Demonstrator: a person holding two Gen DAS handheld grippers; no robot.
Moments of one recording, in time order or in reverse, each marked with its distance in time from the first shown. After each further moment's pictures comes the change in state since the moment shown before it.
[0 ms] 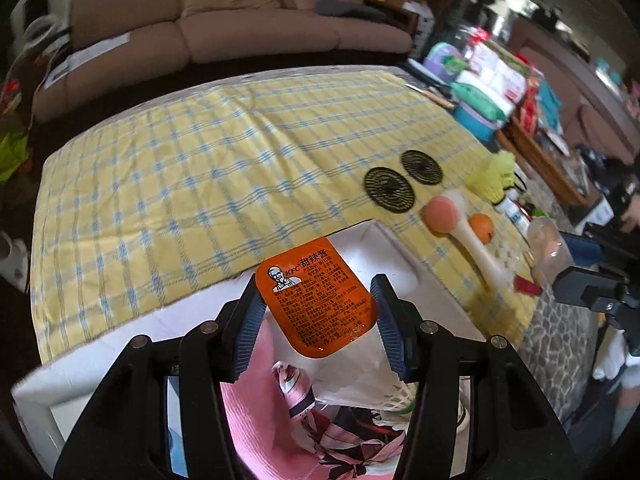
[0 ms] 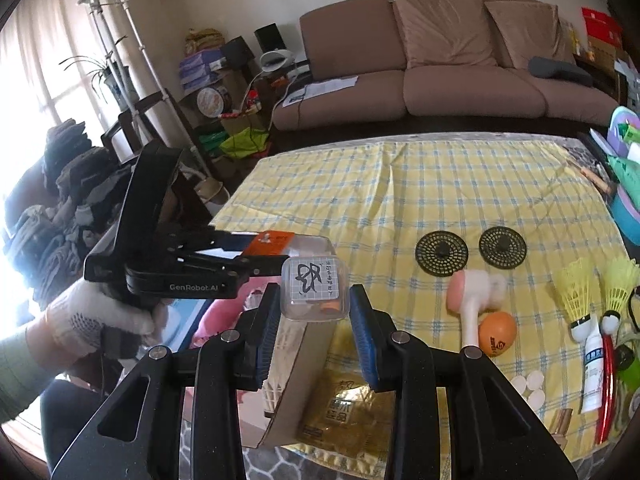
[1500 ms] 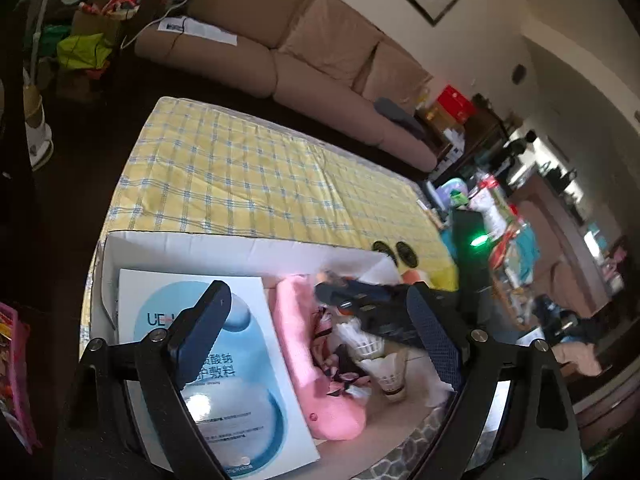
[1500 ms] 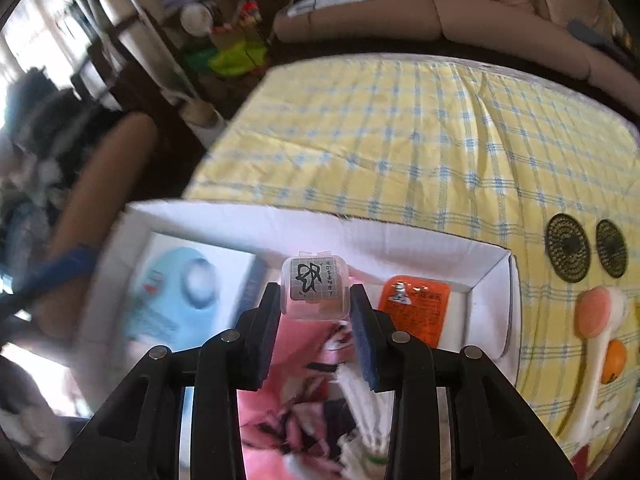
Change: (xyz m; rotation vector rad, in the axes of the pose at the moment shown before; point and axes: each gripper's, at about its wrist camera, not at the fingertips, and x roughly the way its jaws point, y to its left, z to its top) left arm -0.135 0.092 -0.083 -0.445 -0.286 -0.162; right arm 0.161 0.085 0.022 -0.038 0.335 -0.085
